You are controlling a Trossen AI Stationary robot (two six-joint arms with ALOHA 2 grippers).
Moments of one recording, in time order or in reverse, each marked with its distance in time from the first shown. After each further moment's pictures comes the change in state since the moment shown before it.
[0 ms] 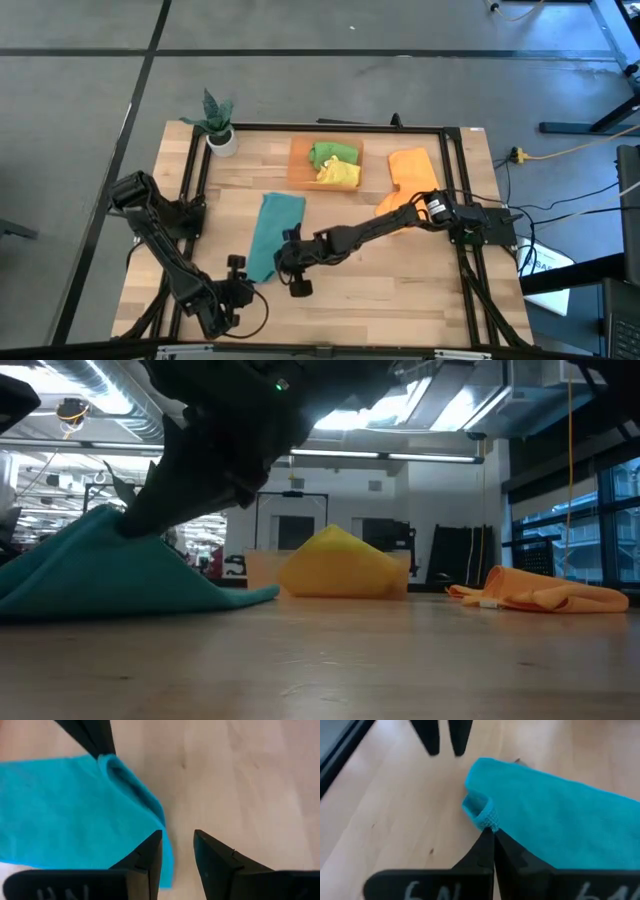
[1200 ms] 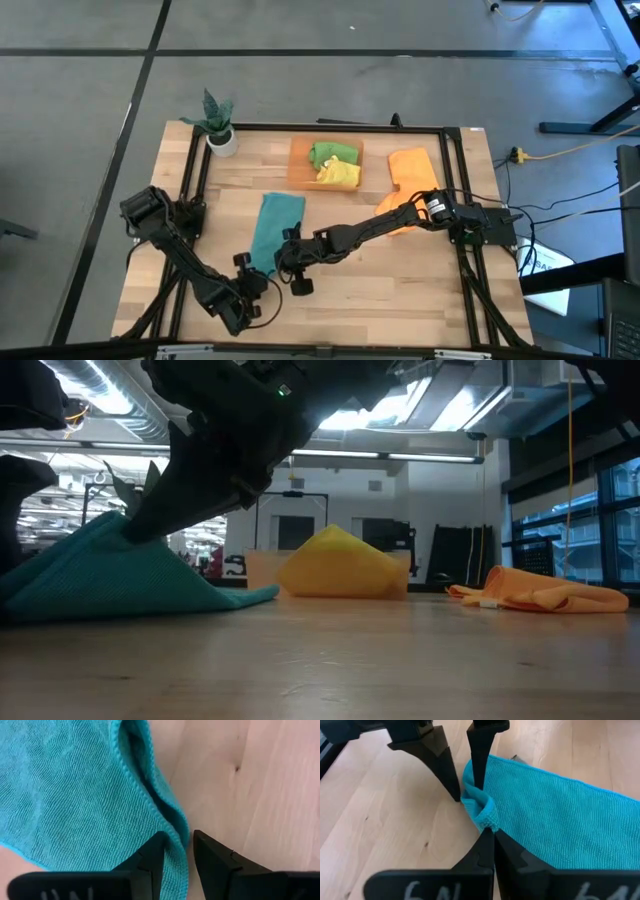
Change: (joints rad) left arm 0.095 0.176 0.003 0.055 0.007 -0.265; right arm -0.011 -0.002 0.000 -0.020 0.000 -0.028
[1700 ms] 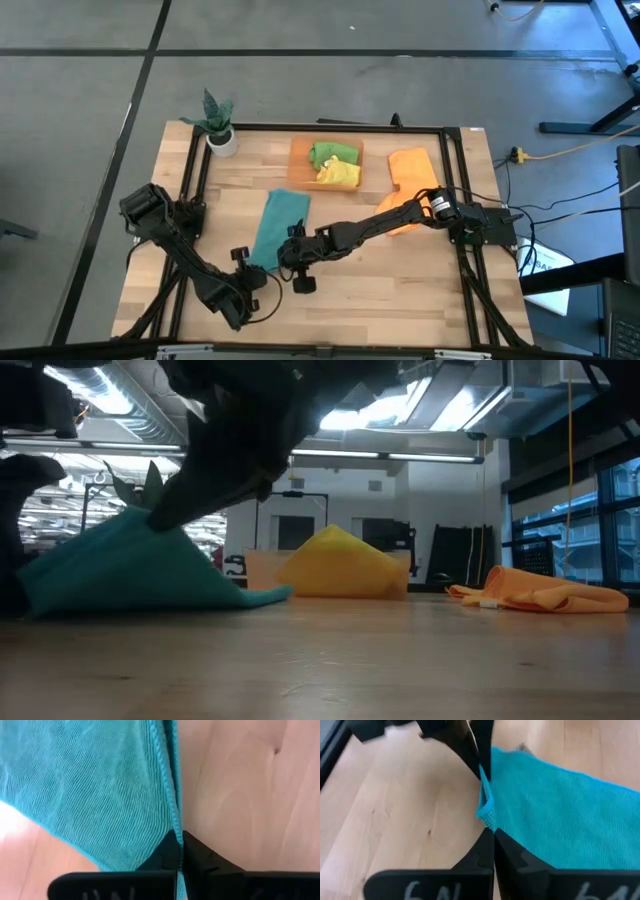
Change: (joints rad) left arm 0.013 -0.018 -0.003 -0.108 0.037 0.004; right arm 0.000 -0.044 0.000 -0.090 0.000 0.058
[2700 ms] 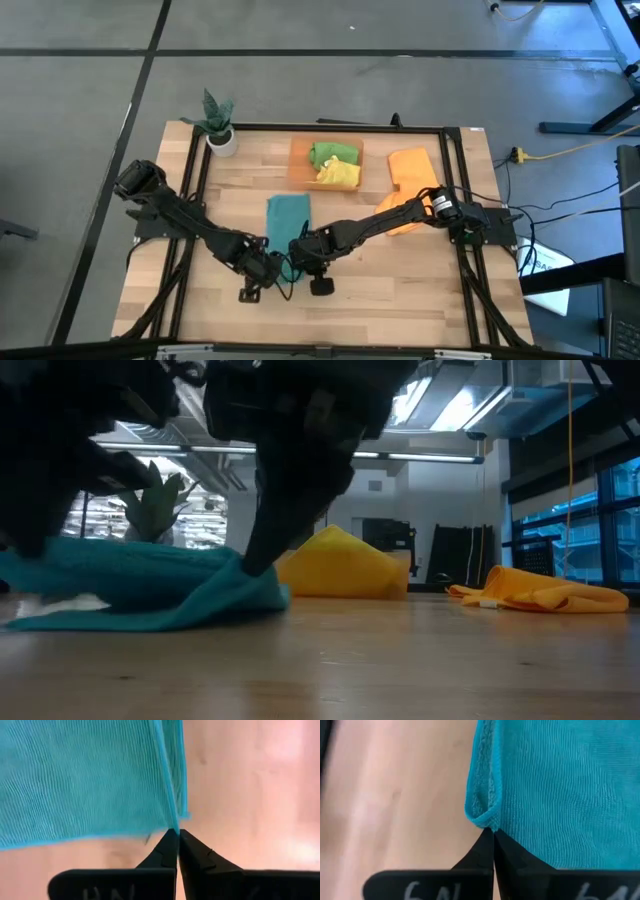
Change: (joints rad) left arm 0.322 -0.212 0.000 0.066 0.573 0.550; right arm 0.001 -0.010 0.003 -0.324 -0.170 0.040
